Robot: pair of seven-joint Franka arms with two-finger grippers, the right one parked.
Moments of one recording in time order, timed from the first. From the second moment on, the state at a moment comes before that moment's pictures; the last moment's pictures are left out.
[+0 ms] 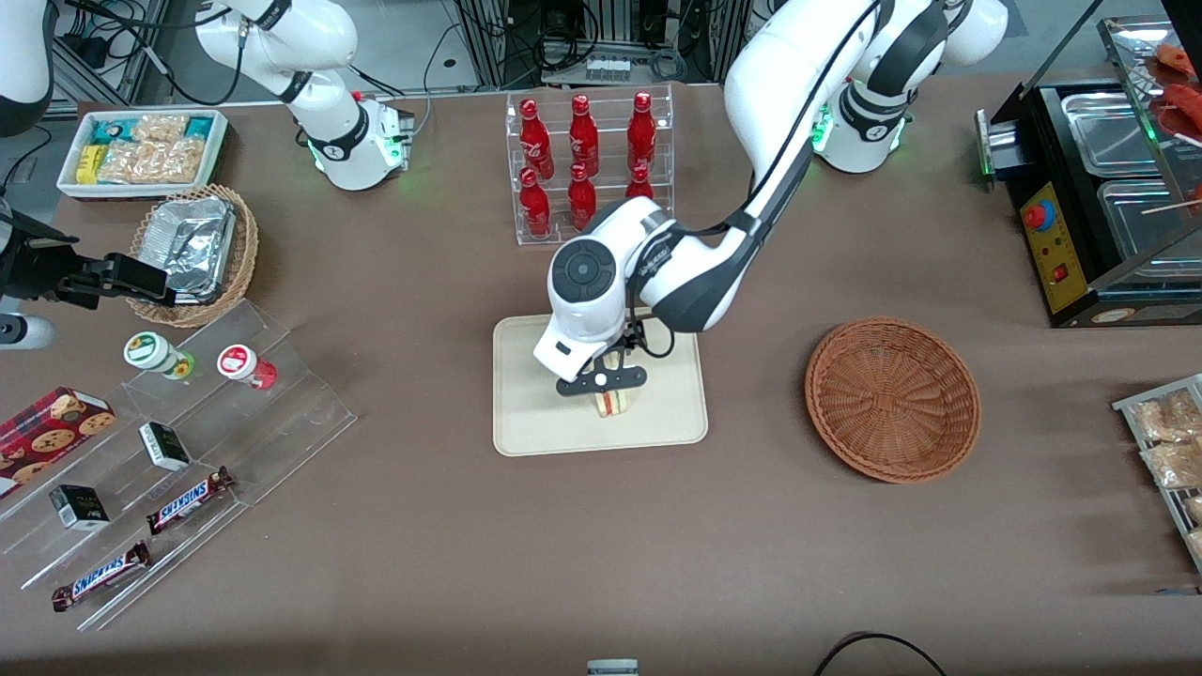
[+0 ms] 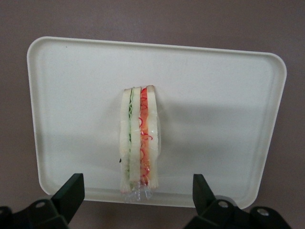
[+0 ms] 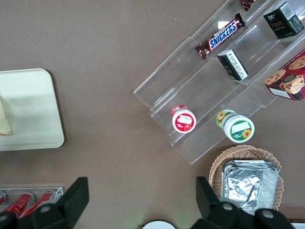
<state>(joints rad) -0.72 0.78 -0.09 -1.15 -0.01 1.87 -0.92</state>
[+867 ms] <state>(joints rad) -0.38 0.47 -0.08 -1.33 -0.05 1.66 -0.41</state>
